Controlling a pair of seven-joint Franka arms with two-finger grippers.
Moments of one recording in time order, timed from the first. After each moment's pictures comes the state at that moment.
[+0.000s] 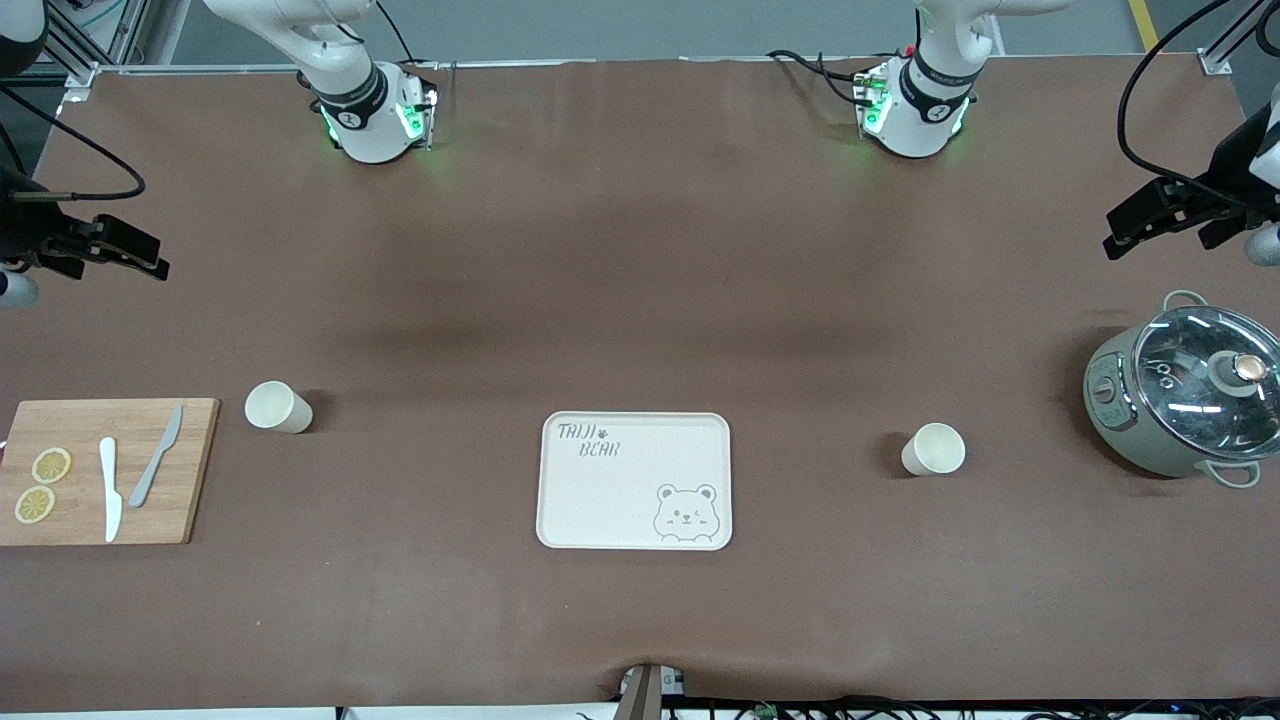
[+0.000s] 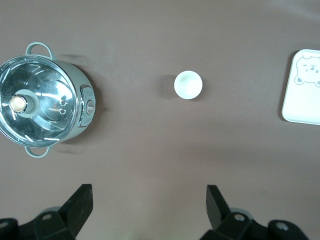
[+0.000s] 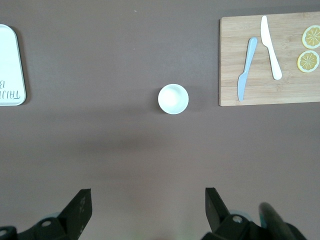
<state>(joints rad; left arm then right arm) -0.05 -0.02 -0.01 -1.51 0.02 1.51 -0.16 0.00 0.00 -0.05 -1.61 0.00 1.53 -0.02</state>
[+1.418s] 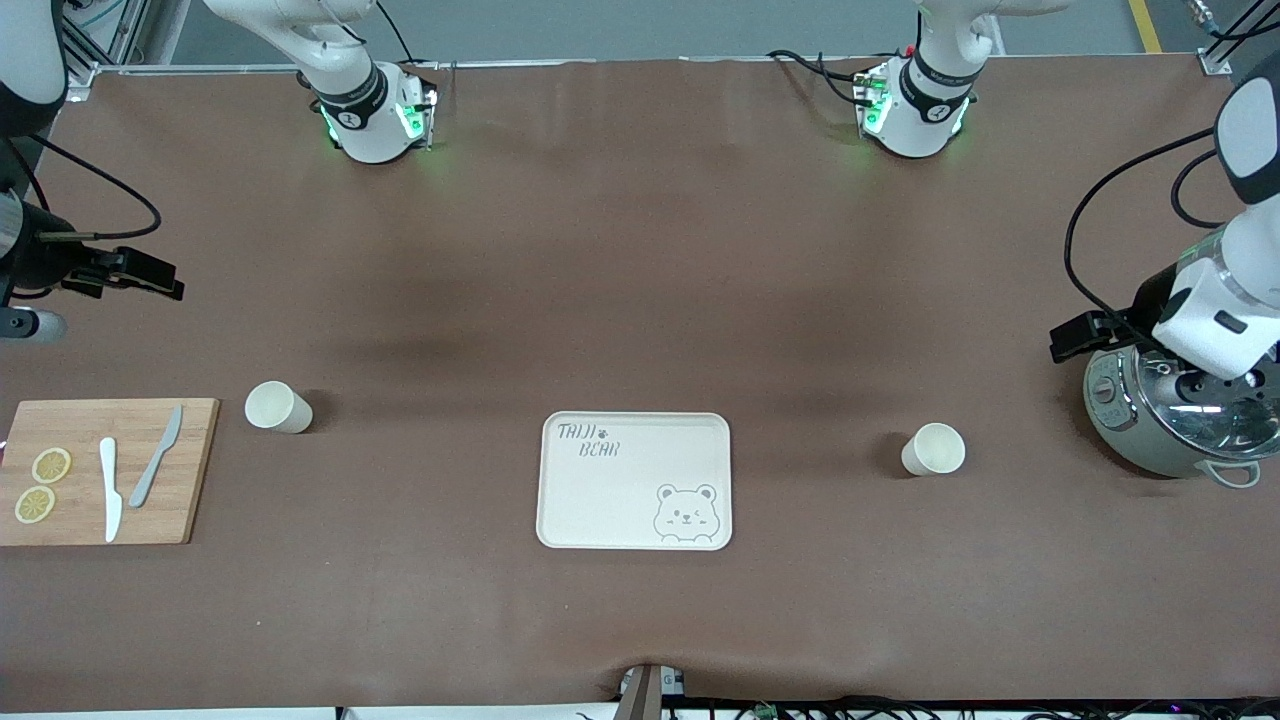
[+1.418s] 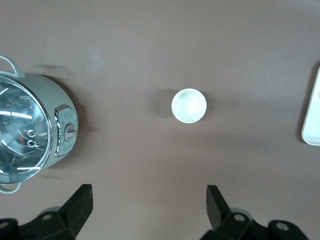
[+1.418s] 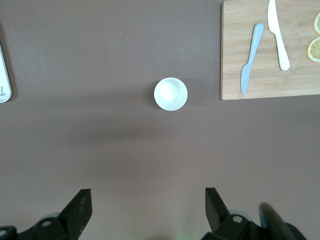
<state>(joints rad) -0.05 0.22 -0.01 -1.49 0.02 1.66 -0.16 -0.01 0.07 -0.06 -1.61 0.01 1.54 -0.02</state>
